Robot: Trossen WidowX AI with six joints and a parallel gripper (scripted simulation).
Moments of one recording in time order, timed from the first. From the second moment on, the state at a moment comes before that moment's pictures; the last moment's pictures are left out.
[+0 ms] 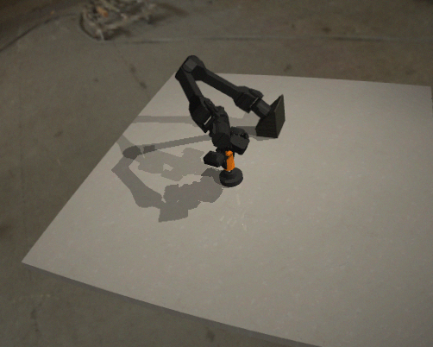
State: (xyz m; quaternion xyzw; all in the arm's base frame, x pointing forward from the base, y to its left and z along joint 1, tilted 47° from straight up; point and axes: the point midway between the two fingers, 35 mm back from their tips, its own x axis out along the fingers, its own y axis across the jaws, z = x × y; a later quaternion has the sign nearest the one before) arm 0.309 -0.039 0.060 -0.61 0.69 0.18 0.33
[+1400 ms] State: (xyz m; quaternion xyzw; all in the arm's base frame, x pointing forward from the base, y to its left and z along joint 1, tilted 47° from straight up) arm 0.306 -0.039 0.060 -0.64 0.67 0.25 0.27
